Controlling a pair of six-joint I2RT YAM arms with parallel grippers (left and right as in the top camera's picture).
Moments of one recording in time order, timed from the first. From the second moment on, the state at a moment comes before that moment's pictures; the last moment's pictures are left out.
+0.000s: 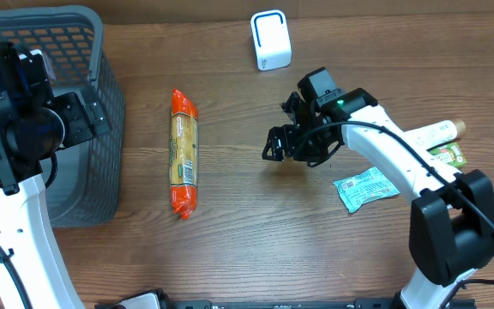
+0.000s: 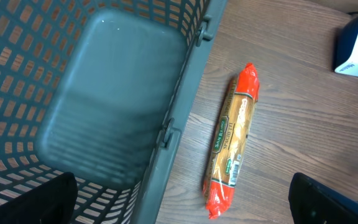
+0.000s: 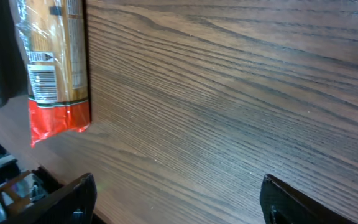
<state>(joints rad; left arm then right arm) 0.26 1.43 1.97 -1.50 -0.01 -0.13 0.45 1.88 1.42 -0.88 -0.51 0.33</state>
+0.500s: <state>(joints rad) 0.26 1.43 1.97 -1.50 -0.01 -0.13 0.46 1.88 1.40 -0.88 -0.44 0.33</state>
